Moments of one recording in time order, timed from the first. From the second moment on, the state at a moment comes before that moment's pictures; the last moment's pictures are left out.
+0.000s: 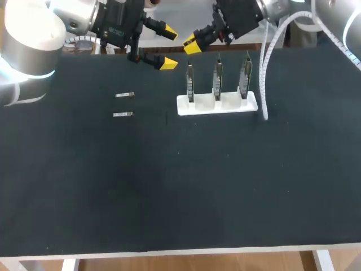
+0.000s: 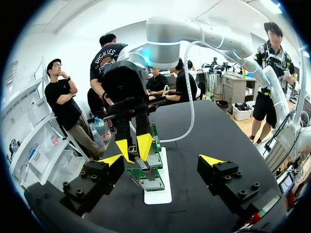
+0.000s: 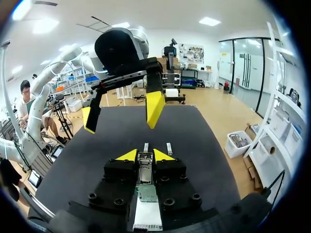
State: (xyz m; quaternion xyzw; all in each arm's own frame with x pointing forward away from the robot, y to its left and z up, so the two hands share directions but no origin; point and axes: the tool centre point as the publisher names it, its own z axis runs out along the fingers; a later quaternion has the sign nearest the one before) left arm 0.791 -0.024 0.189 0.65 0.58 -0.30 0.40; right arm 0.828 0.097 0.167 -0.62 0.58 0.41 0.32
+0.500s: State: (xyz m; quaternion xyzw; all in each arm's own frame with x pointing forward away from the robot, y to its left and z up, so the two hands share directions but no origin) left arm 0.791 -0.024 0.189 0.65 0.58 -0.30 0.40; right arm 0.822 0.093 0.174 -0.63 0.57 0.41 0.32
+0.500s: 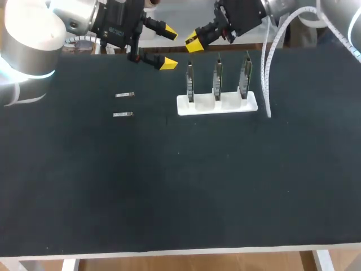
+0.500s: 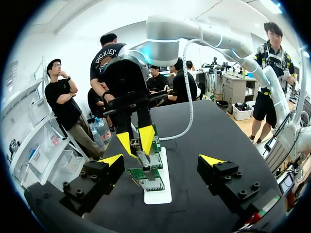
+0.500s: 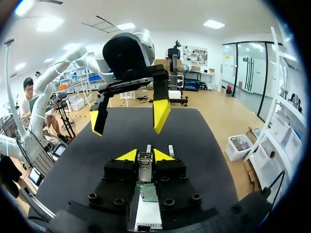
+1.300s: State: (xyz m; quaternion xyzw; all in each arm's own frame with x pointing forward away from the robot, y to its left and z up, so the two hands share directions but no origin) left arm 0.791 -0.024 0.189 0.65 0.58 -0.30 0.40; right arm 0.822 0.096 0.164 -0.63 0.58 0.42 0.32
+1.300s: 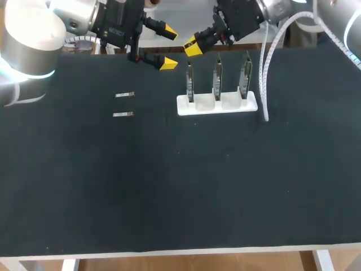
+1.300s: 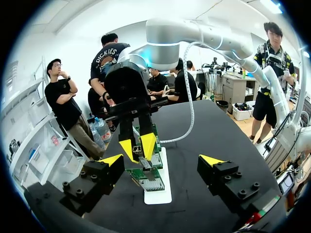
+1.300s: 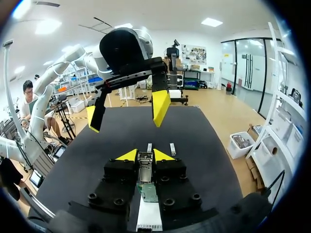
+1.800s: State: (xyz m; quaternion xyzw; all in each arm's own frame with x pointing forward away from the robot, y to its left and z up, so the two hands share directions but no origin) left arm 0.791 -0.024 0.189 0.65 0.58 -0.30 0.40; right arm 0.826 0.095 0.164 -0.63 0.58 0.41 0.32
